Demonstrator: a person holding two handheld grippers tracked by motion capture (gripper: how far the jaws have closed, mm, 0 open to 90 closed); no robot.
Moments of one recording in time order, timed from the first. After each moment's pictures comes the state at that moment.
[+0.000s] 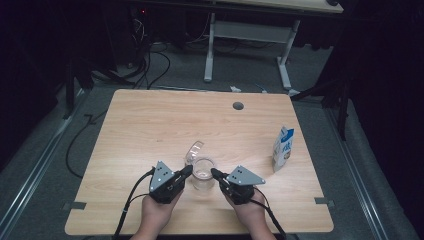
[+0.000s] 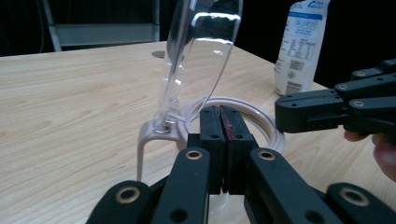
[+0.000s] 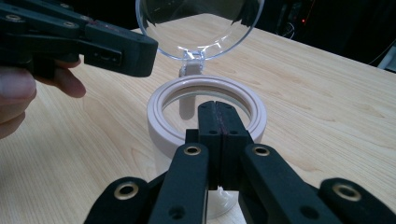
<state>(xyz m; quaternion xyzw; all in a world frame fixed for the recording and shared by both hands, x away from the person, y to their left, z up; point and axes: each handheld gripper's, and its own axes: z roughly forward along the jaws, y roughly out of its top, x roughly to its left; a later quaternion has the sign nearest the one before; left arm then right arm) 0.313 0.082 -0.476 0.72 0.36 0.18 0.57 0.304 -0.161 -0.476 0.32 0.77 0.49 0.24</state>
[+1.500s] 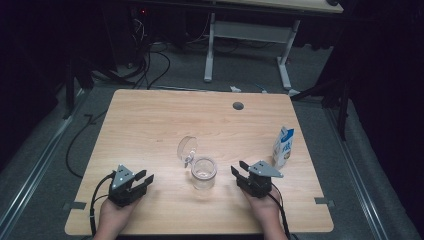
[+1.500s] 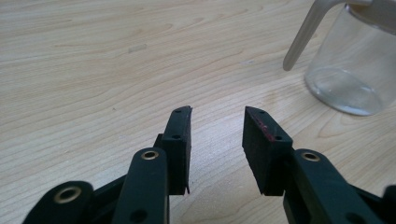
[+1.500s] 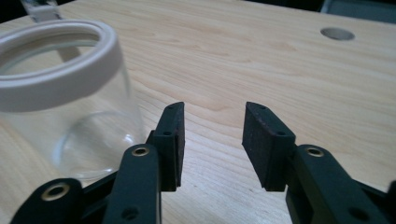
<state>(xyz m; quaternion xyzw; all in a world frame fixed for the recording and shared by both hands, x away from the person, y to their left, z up) 0.323 0.191 -0.516 0.76 0.42 0.20 0.46 0.327 -0.219 -0.505 0.44 0.74 0.45 0.26</state>
